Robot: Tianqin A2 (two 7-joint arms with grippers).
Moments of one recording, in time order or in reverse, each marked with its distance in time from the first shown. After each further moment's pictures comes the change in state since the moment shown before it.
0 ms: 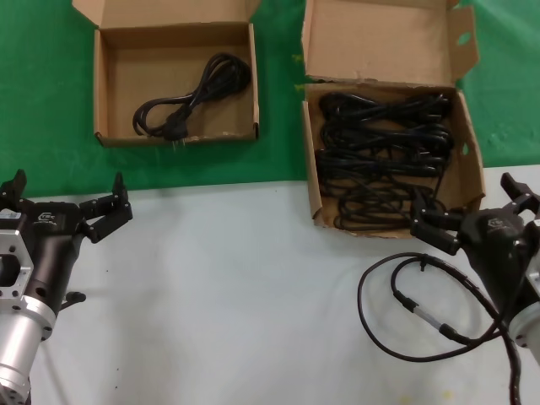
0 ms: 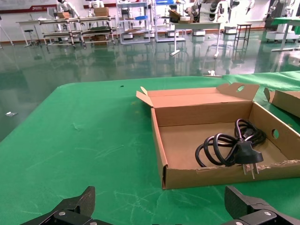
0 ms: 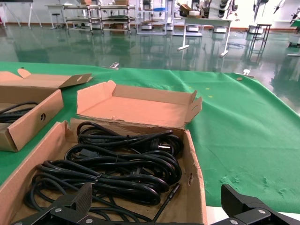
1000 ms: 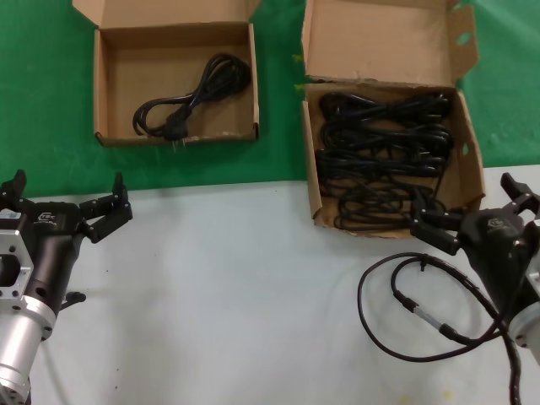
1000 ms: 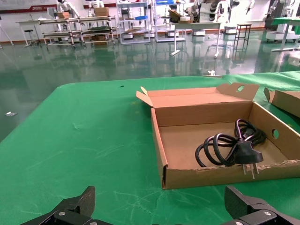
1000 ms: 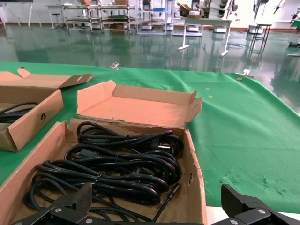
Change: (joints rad) left arm 0.000 0.000 0.000 0.000 0.000 0.000 0.000; right arm 0.000 0.000 0.000 0.000 0.000 0.000 0.000
